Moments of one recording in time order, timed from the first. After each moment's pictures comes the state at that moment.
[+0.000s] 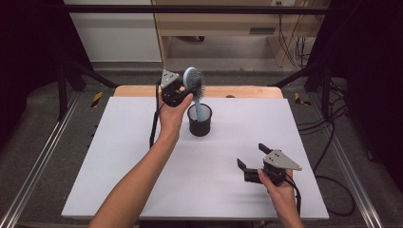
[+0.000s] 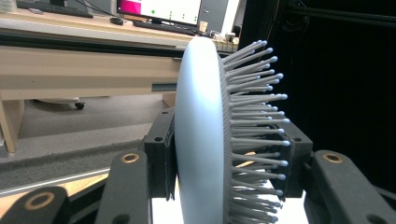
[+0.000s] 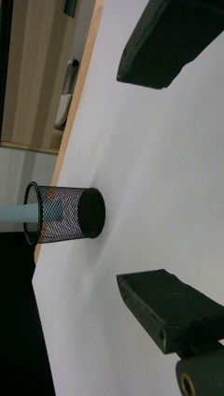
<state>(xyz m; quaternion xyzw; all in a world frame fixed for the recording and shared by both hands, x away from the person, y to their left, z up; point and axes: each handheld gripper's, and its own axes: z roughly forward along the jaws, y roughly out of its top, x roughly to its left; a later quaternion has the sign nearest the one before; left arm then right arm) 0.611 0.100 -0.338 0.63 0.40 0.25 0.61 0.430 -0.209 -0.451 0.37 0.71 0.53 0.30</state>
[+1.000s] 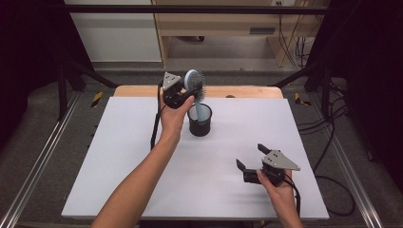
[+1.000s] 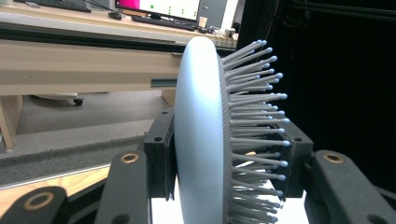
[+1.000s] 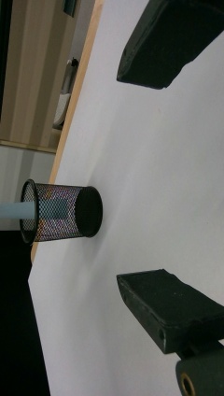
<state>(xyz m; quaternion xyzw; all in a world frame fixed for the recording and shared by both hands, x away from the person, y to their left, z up) 0.612 0.097 -0.347 0.64 0.40 0.25 0.61 0.429 -0.207 -0.452 0.37 0.71 0.52 0.30</state>
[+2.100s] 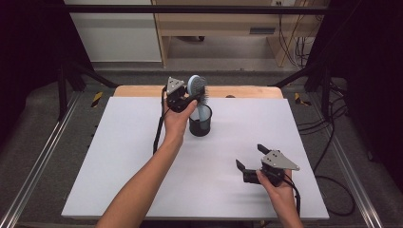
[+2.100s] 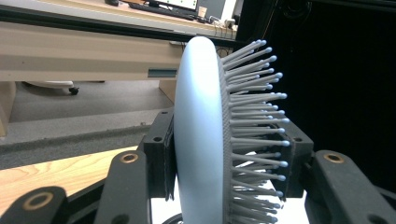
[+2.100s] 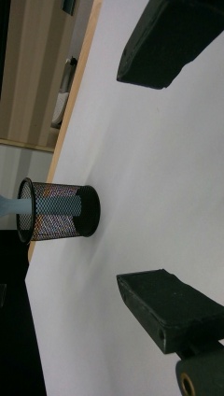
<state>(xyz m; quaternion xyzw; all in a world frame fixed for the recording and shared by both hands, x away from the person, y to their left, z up) 0.615 0.090 -0.365 0.64 0.41 0.23 0.60 0.430 -0.206 -0.453 0.37 0.71 0.52 0.30</state>
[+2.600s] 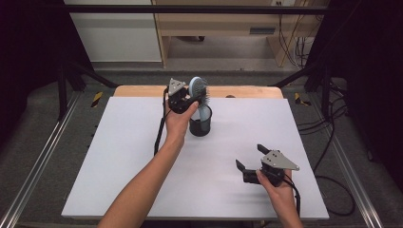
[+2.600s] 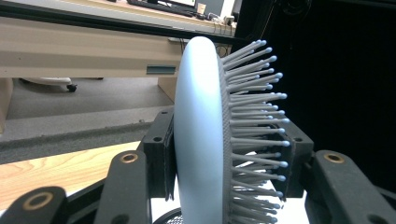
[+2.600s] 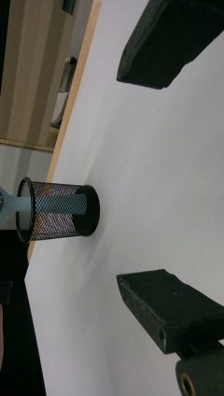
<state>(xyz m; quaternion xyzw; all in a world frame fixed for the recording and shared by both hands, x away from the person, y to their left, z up) 0.615 0.086 -0.371 0.64 0.41 0.23 0.60 0.430 -0.206 -0.453 0.36 0.71 0.52 0.29</state>
